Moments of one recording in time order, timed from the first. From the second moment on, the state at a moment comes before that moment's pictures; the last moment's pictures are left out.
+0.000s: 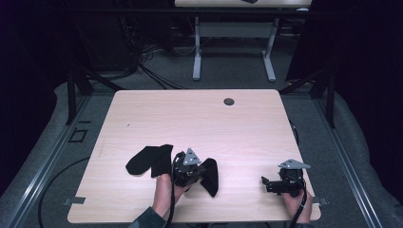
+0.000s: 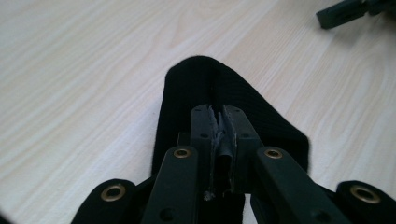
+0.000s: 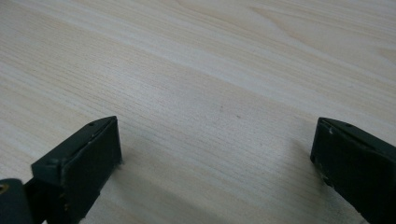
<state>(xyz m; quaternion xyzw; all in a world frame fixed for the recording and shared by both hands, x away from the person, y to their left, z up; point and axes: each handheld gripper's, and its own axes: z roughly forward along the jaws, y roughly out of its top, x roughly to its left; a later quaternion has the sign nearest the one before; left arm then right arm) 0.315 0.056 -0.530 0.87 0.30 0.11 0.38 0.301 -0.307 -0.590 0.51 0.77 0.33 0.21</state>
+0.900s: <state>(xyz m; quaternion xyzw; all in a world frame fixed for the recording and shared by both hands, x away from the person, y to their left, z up) 0.281 0.108 -0.561 0.85 0.36 0.18 0.34 0.289 -0.309 -0.586 0.53 0.74 0.35 0.20</state>
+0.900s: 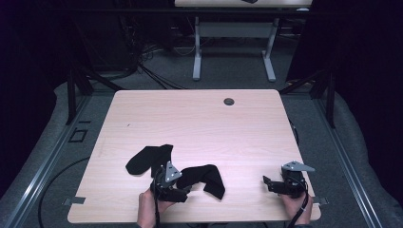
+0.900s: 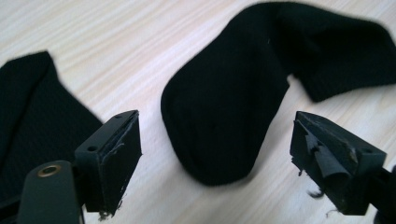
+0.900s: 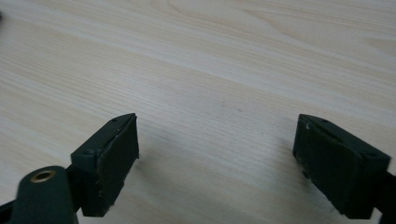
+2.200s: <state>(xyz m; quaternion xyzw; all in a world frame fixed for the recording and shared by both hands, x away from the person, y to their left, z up) 0.287 0.108 -0.567 0.86 0.34 0.14 0.35 0.273 -0.190 -0.564 0.42 0.82 0.39 0.10</state>
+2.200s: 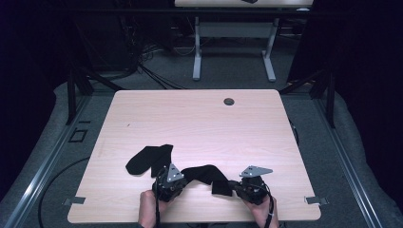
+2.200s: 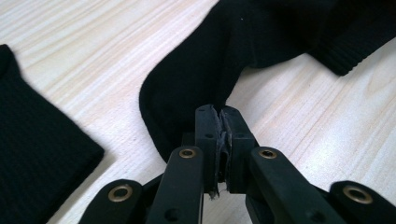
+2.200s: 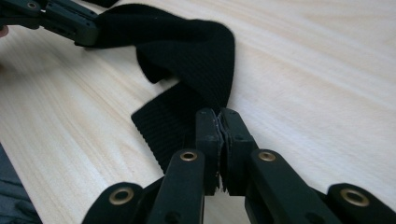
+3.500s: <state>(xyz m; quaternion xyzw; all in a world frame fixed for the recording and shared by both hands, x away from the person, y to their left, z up) 0.276 0.127 -0.542 0.87 0.32 0.10 0.37 0.255 -0.222 -0.529 0.39 0.83 0.38 0.15</state>
